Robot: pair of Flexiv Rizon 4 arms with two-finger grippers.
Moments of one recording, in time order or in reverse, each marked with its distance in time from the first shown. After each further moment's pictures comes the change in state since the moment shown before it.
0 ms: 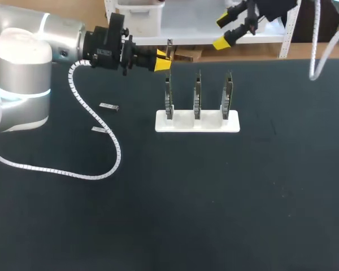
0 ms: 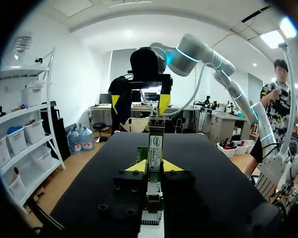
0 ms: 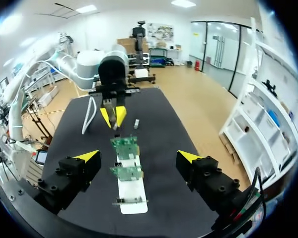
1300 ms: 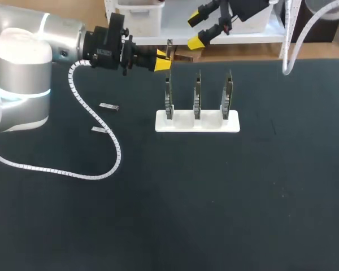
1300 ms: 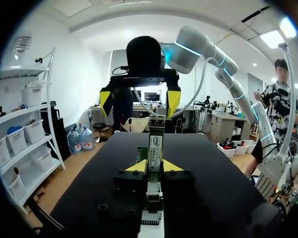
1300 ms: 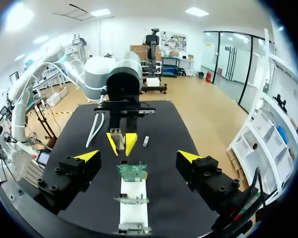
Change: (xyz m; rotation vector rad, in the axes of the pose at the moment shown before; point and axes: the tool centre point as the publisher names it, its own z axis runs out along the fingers) left arm 0.000 0.000 0.000 0.000 0.000 0.000; right arm -0.041 0.018 0.043 -0.063 -0.075 -0.071
